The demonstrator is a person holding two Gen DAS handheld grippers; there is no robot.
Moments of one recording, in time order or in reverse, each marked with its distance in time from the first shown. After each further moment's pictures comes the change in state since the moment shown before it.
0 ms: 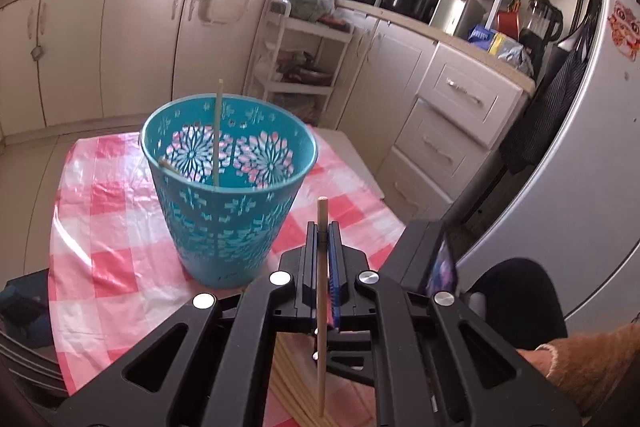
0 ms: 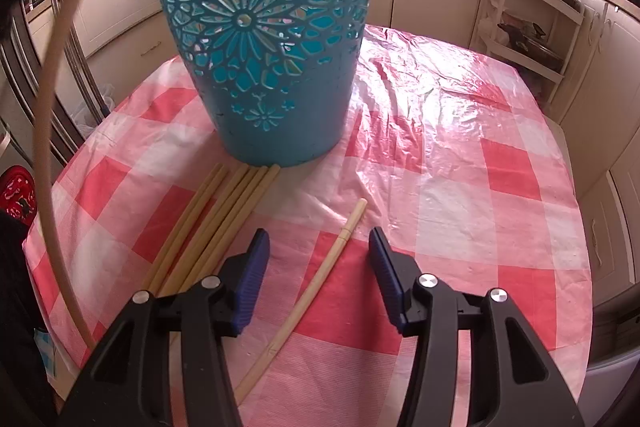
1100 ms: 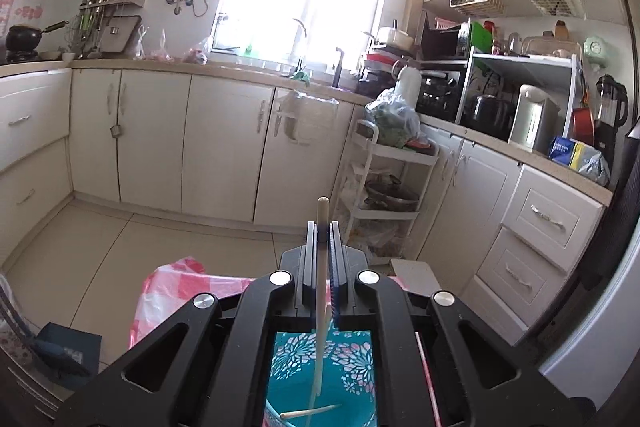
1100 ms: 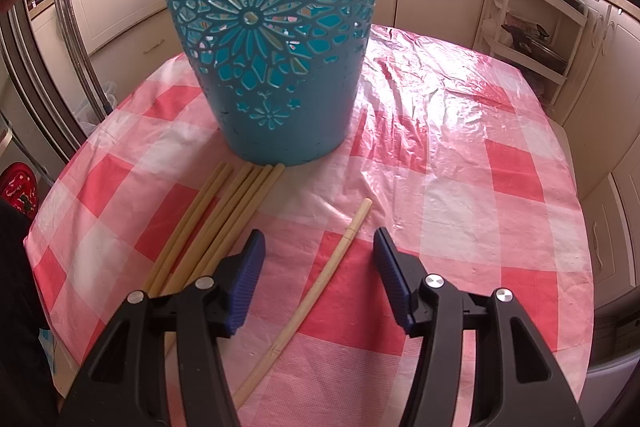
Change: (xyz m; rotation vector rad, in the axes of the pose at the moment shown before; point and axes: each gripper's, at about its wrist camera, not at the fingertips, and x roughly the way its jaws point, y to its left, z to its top) left arm -0.012 0.034 0.122 -0.039 -0.359 0.331; right arm 0.002 0.001 0.002 -0.008 0.003 0.007
